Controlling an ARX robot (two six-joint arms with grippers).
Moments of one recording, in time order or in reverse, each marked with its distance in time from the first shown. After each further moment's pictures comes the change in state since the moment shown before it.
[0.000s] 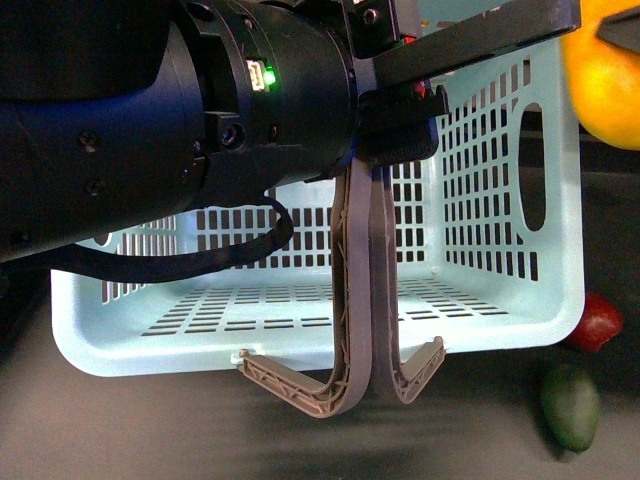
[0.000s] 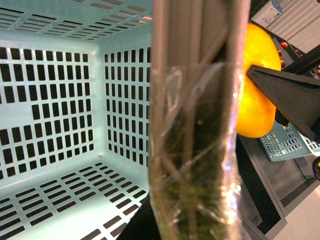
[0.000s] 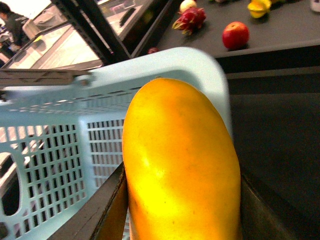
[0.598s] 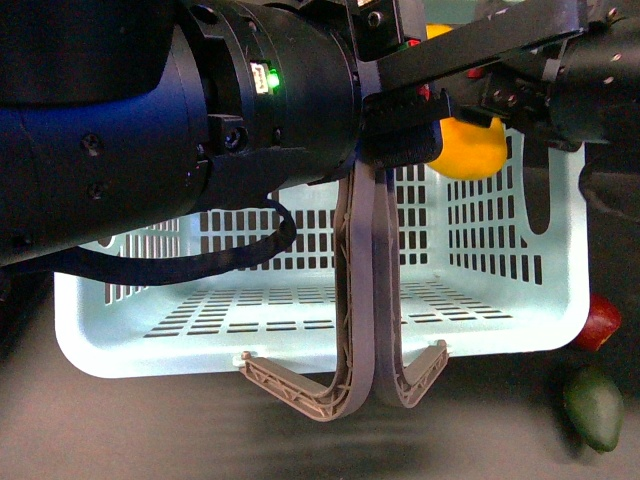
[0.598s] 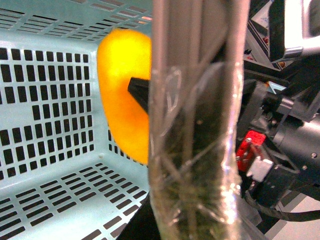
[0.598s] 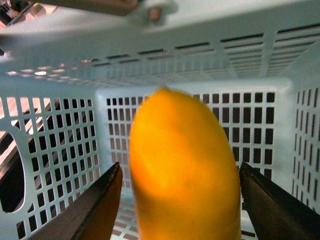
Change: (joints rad) left arm 0.000 0.000 0.000 0.000 0.001 0.000; right arm 0.280 0.180 0.094 0.050 0.228 0.034
